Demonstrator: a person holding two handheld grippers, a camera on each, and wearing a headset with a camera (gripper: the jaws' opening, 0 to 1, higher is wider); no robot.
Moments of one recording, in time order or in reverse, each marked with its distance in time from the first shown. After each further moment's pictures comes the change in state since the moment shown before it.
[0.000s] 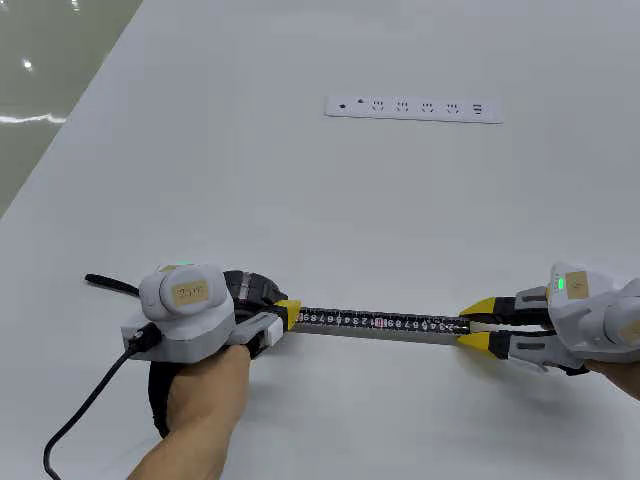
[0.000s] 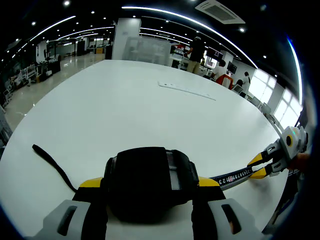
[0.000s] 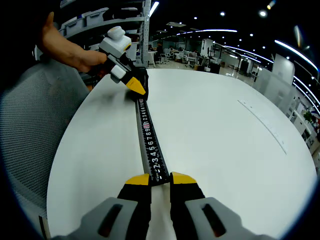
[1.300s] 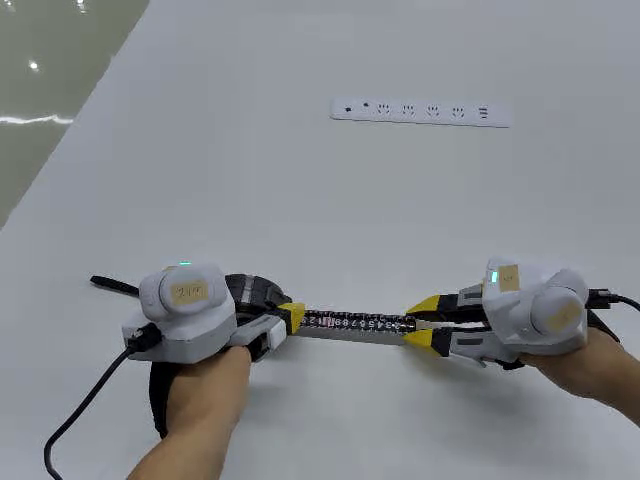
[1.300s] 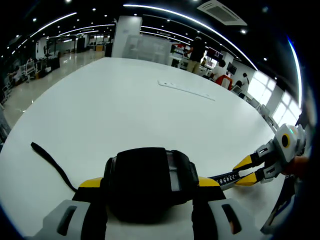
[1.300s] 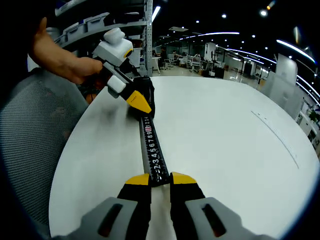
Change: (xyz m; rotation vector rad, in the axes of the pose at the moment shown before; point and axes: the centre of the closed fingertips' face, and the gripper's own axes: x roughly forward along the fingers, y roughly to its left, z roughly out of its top) left arm 0.001 0.000 0.001 -0.021 0.016 -0.019; right arm 0.046 0.012 0.041 0.017 -0.054 0.053
